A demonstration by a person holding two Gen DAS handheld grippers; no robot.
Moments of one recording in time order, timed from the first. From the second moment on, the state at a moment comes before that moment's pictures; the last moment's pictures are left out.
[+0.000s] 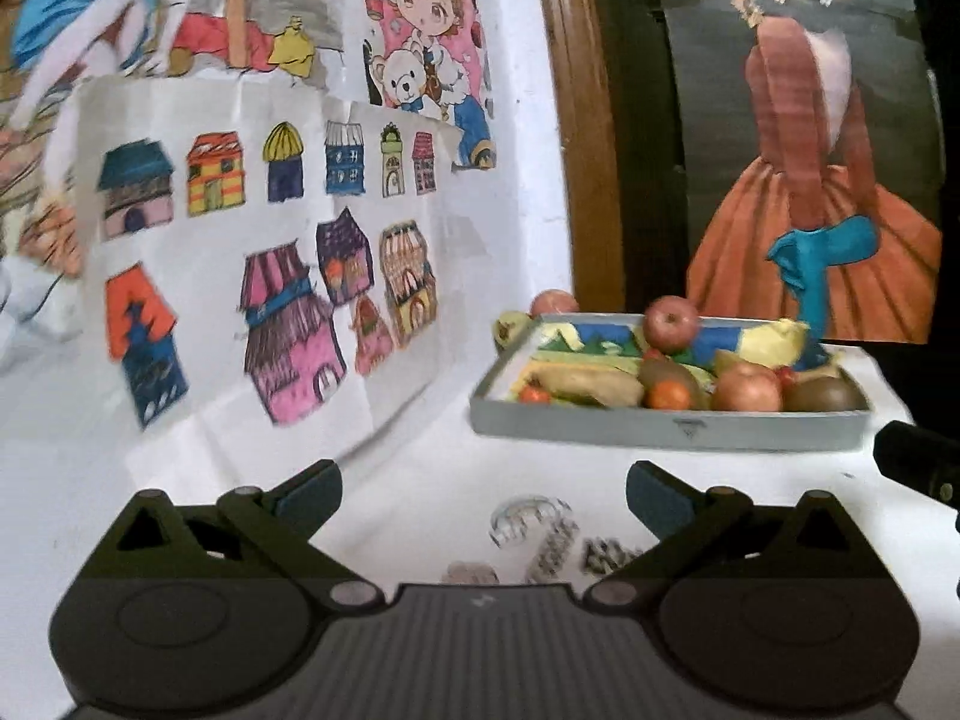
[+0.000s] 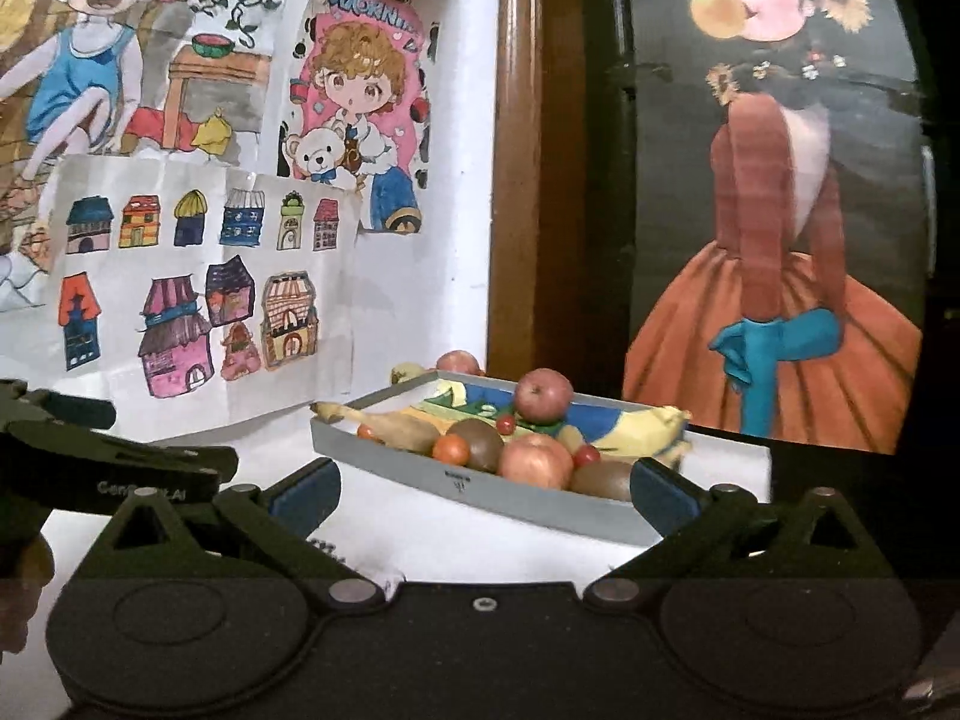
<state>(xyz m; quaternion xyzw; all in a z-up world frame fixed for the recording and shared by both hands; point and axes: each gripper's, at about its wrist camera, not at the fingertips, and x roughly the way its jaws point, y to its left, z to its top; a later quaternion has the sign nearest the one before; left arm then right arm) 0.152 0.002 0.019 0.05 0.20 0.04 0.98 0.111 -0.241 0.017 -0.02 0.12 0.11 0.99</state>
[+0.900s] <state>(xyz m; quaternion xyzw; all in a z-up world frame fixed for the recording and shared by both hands) 0.119 0.009 0.002 -0.03 0.24 0.01 0.97 0.099 -0.249 0.009 0.01 0.13 0.09 0.99</state>
